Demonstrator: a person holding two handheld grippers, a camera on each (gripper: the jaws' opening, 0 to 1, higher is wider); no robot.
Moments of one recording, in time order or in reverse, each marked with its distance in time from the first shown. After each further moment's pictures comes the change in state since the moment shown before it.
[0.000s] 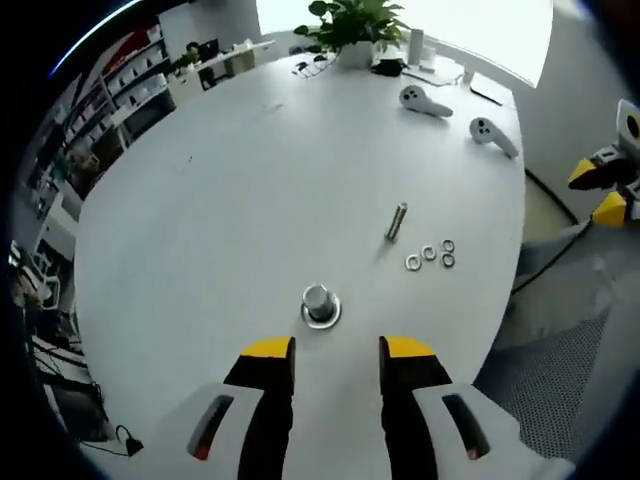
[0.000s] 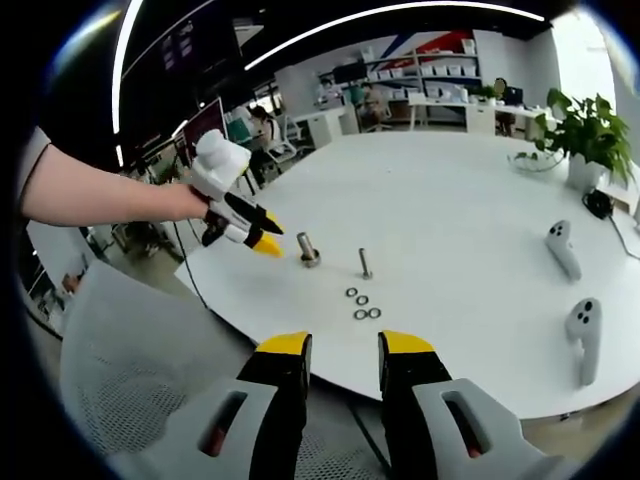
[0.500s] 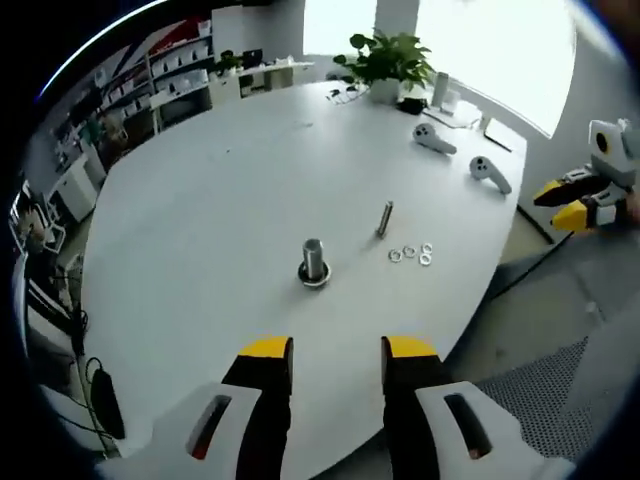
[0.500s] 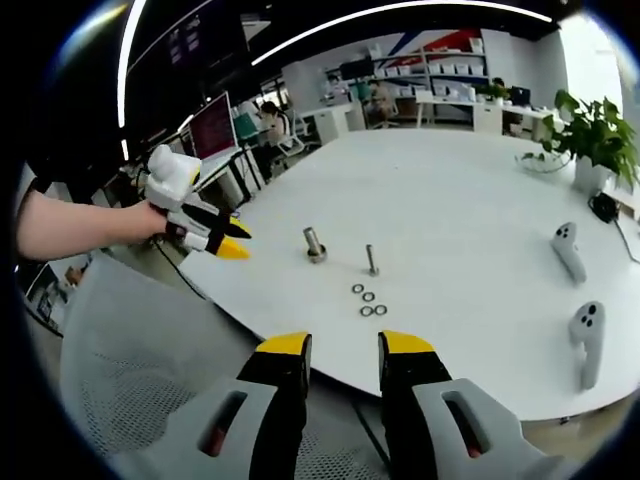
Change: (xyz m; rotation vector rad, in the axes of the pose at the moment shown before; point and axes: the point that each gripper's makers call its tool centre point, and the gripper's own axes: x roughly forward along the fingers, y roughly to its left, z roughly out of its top) left arm -0.061 -0.021 -0.032 -0.173 -0.172 0.026; right arm 0.001 0.006 -0.003 -0.024 0.019 0.023
